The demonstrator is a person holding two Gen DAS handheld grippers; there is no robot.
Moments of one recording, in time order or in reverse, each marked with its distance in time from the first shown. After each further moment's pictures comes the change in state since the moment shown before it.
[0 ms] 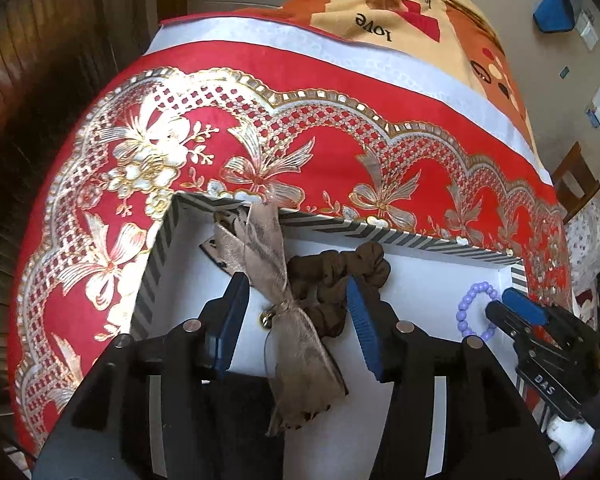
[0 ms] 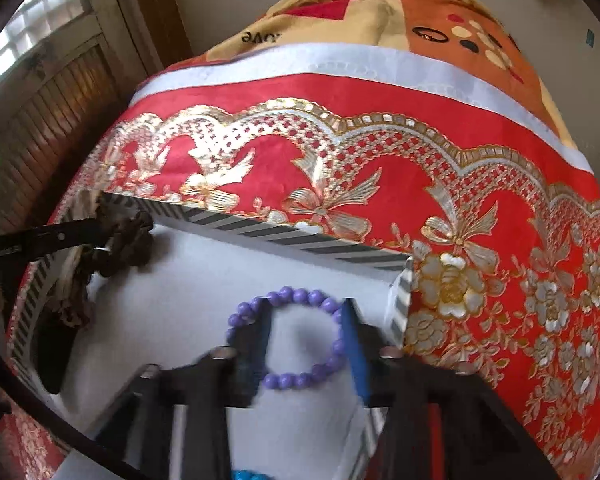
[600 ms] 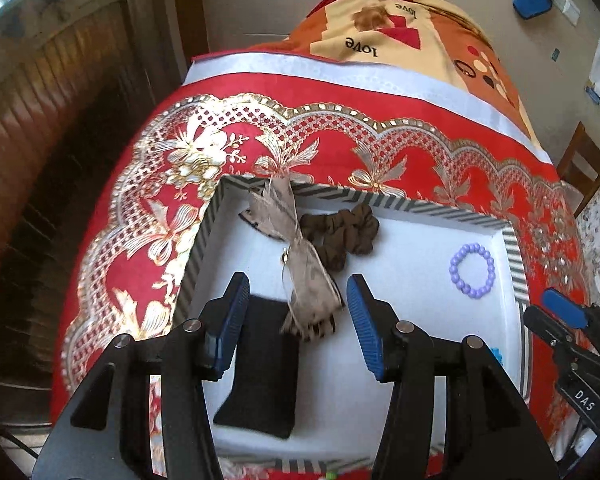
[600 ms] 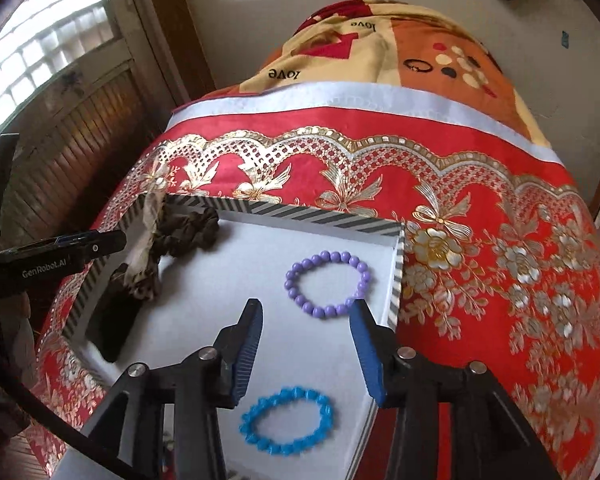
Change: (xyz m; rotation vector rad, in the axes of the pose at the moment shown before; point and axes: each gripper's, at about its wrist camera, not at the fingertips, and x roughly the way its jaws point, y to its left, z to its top) left arm -0.066 -0.020 -0.049 0.060 -0.086 0.129; right arm -0.079 0.025 -0.039 0.028 -0.077 0.017
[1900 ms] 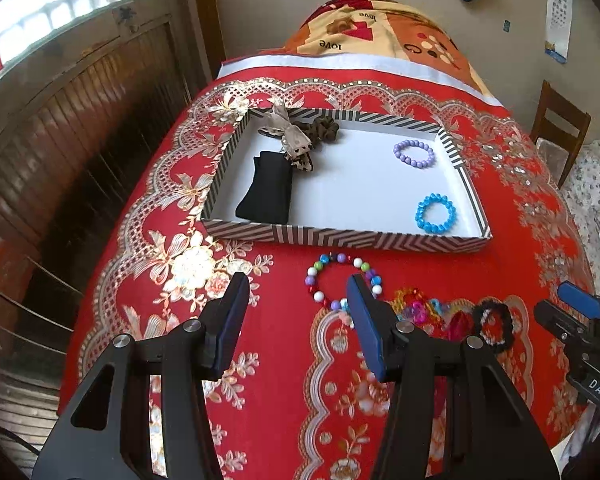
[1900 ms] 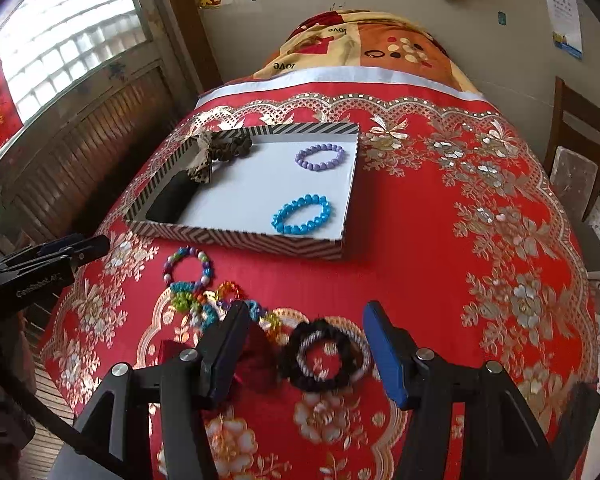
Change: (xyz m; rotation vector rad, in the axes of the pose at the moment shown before) left arm -0.132 -0.030 -0.178 0.061 -0.088 0.075; right arm -0.139 0.019 -0.174 0.055 -0.028 -0.017
